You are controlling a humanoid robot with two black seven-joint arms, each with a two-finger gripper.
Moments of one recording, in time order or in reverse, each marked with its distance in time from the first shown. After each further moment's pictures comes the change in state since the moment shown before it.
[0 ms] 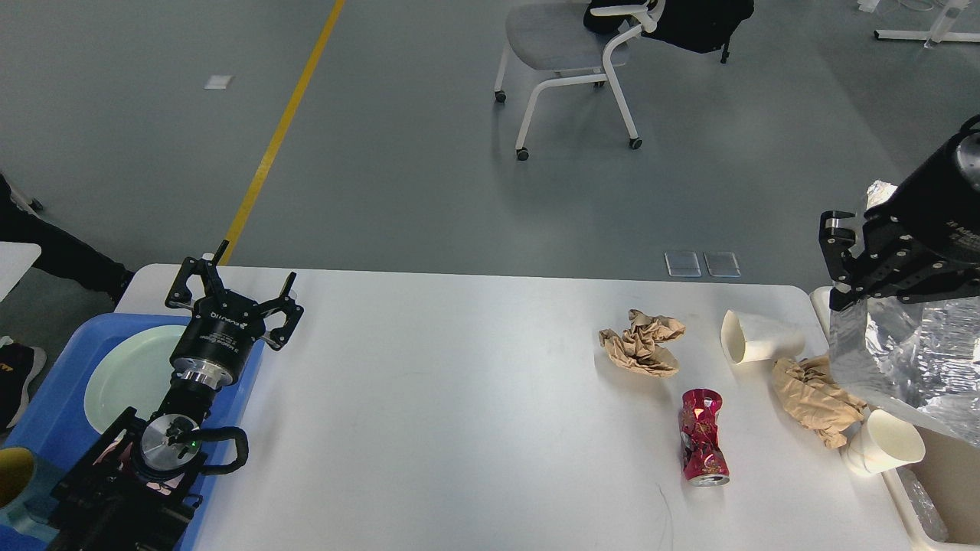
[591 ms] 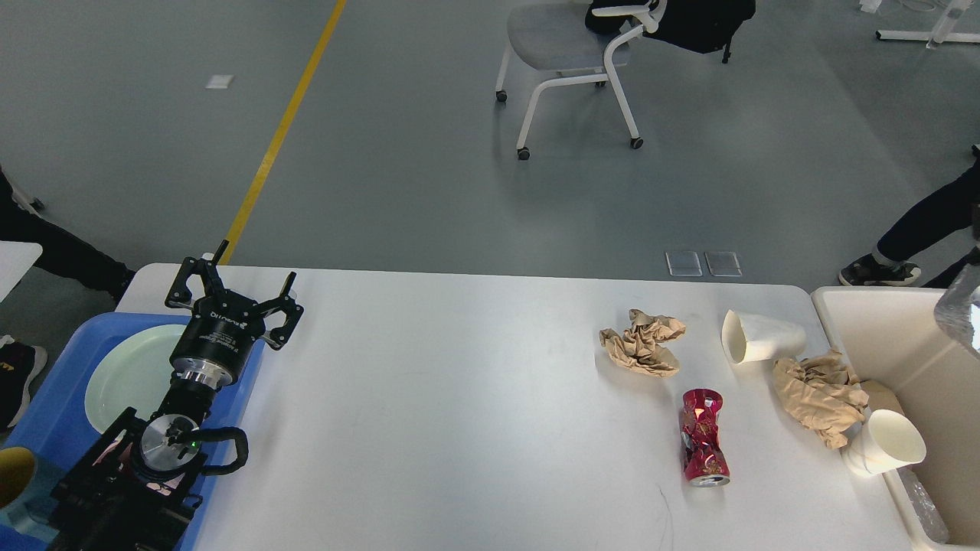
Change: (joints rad) left arm 0.000 0.000 0.000 0.000 0.000 0.000 0.000; right arm -0.260 -0.385 -0.068 -0.237 0.010 -0.403 0.003
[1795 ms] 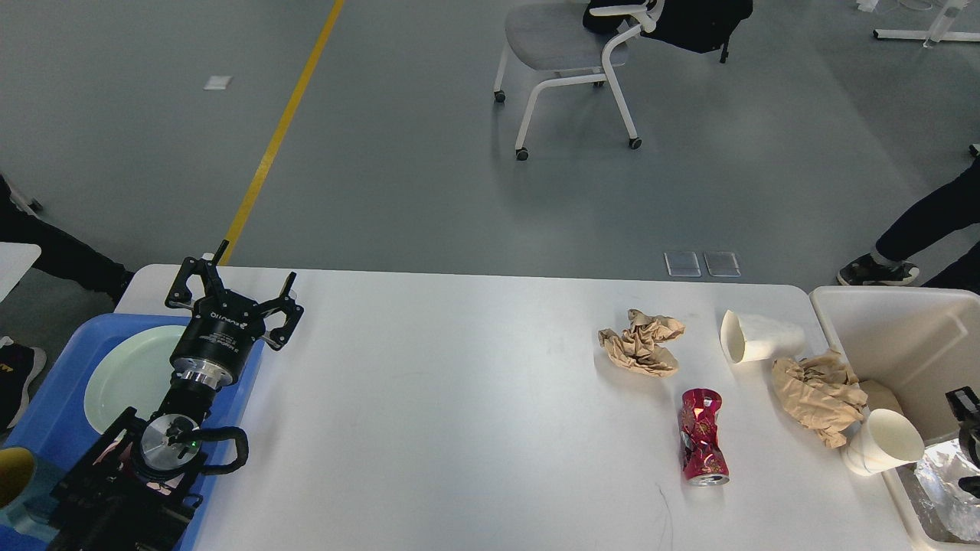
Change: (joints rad) left arm 0.000 0.000 0.000 0.000 0.000 0.000 0.000; right arm -1.634 0.207 1.157 -1.227 0.010 -0.367 -0.016
